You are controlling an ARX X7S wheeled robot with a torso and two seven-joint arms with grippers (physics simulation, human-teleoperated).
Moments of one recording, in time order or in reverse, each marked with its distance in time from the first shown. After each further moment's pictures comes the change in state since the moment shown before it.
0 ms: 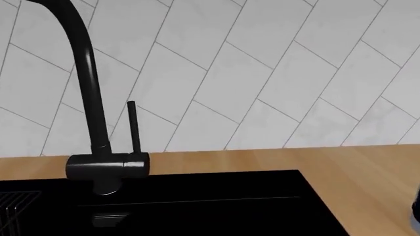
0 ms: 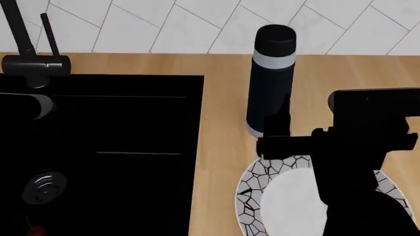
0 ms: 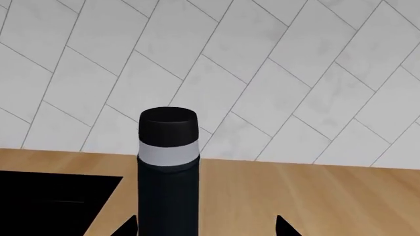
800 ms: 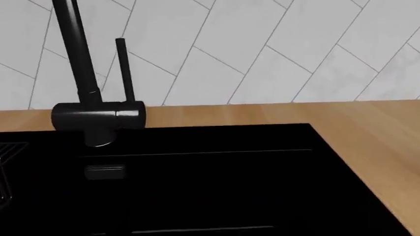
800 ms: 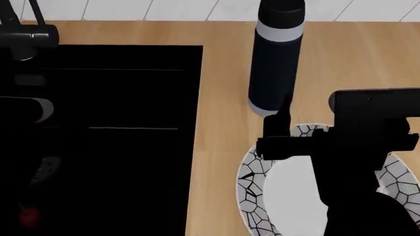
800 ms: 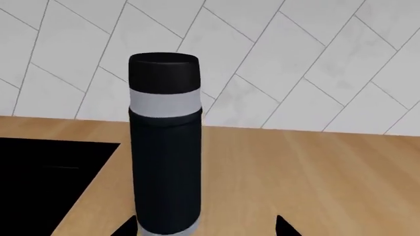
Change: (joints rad) left arm 0.006 -0.013 0.004 0.002 -0.024 -0.031 -0.022; right arm -0.004 0.007 0.002 -0.021 0.023 0.015 0.014
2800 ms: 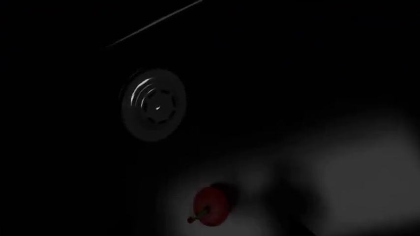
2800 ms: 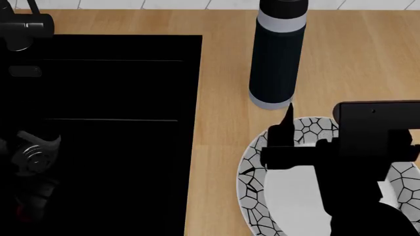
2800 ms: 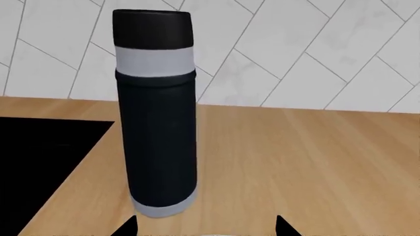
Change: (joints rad) left arm -0.592 -0.351 0.679 -0.517 -0.530 -0.575 -0.023; right arm -0.044 0.026 0.003 0.008 0.033 -0.037 0.014
